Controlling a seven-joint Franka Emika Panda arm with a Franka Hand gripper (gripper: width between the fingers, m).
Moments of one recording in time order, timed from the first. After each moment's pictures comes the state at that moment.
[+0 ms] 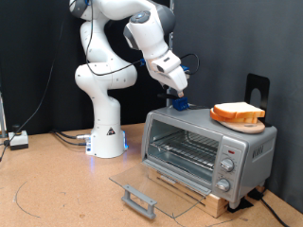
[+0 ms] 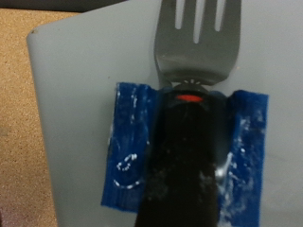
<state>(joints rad) 0.08 -0.91 0.22 -2.88 0.72 1.91 -0.92</state>
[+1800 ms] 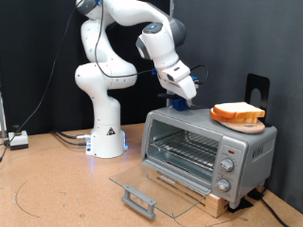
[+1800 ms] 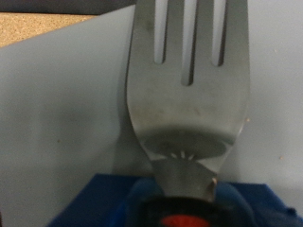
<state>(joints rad) 0.06 -0.89 0.46 -2.92 0.93 2.06 -0.90</state>
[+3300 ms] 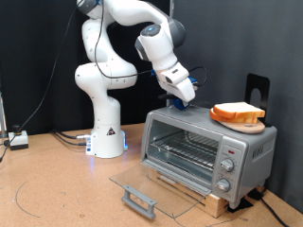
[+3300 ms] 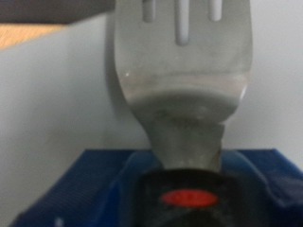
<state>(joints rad) 0.04 -0.87 0.43 -2.92 0.97 2.06 -0.95</state>
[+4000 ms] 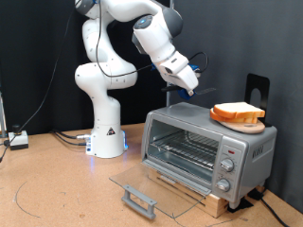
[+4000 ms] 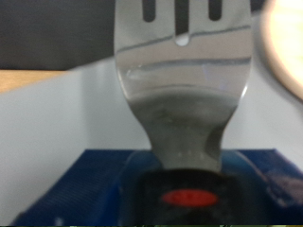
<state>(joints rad) 0.01 -0.87 0.34 -2.87 0.99 2.07 -0.97</state>
